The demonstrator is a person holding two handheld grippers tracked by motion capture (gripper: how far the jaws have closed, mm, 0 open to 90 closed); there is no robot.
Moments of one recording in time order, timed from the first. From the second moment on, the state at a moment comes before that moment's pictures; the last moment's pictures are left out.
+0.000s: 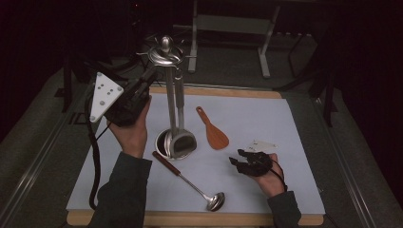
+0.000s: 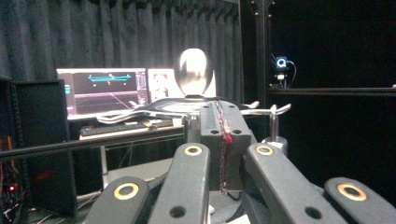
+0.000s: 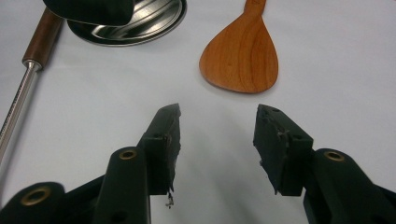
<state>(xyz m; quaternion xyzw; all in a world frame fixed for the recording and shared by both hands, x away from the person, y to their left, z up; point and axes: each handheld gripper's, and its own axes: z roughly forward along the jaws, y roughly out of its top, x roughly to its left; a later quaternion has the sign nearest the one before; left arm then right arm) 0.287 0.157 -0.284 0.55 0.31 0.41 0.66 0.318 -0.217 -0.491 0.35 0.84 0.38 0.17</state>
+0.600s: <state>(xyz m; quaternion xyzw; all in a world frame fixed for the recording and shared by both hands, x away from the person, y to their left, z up) 0.298 0.176 -0.282 0.54 0.33 0.41 0.65 0.318 -0.219 -0.491 0.35 0.84 0.38 0.17</state>
